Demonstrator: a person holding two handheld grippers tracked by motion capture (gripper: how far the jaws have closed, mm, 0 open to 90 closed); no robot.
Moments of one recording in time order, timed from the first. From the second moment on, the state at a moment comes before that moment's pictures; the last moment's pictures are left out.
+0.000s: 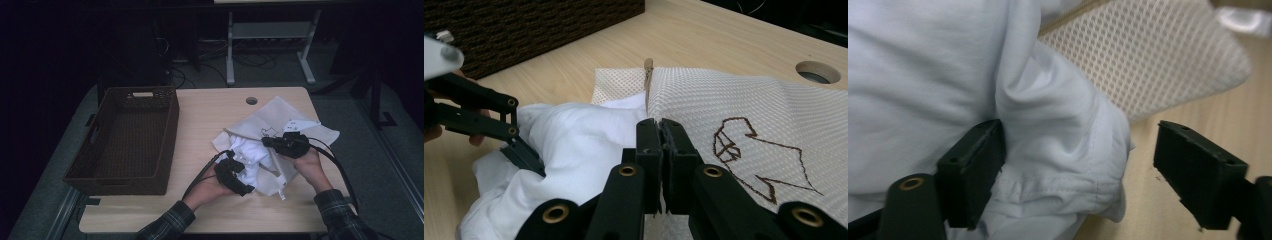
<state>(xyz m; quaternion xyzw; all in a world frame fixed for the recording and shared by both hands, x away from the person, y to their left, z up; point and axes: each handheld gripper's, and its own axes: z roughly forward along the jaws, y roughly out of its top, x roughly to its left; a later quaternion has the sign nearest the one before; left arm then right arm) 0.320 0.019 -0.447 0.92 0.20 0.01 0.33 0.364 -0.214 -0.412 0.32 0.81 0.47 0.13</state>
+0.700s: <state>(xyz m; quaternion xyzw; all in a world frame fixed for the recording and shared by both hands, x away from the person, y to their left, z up) 0.328 0.028 -0.455 0.92 0.22 0.01 0.33 0.352 -0.223 -0.409 0.33 0.81 0.47 0.11</state>
